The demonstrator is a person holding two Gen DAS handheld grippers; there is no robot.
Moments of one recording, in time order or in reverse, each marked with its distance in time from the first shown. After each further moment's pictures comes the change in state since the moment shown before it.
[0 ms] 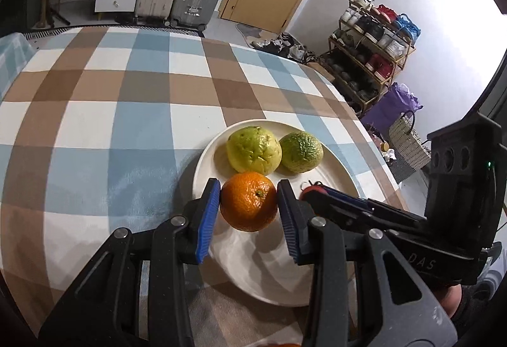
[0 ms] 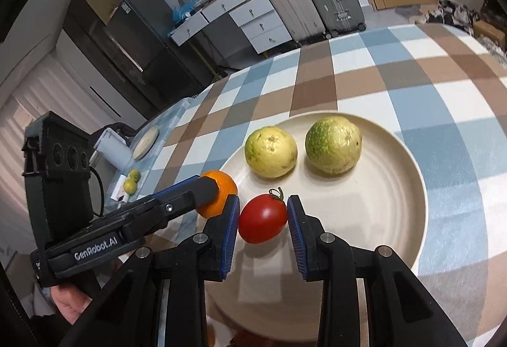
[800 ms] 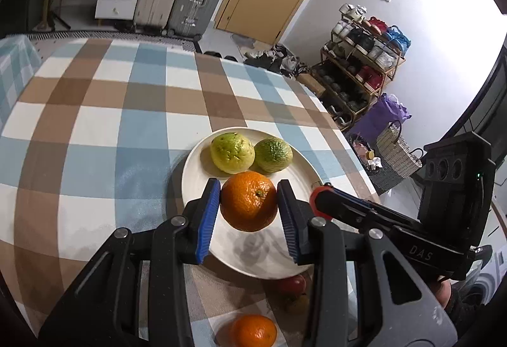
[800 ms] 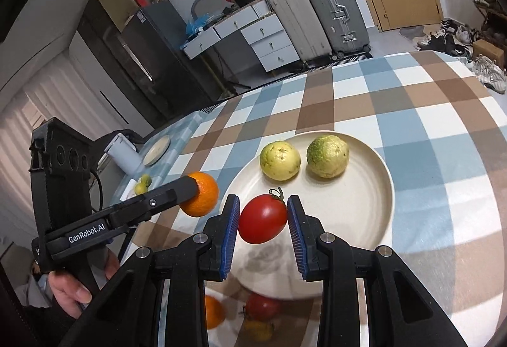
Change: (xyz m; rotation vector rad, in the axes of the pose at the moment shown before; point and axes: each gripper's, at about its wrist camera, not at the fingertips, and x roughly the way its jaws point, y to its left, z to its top) left arm -0.056 -0.020 -0.007 -0.009 -0.050 -0.029; right arm -0.052 0.009 -0.010 -0.036 -0.075 0.026
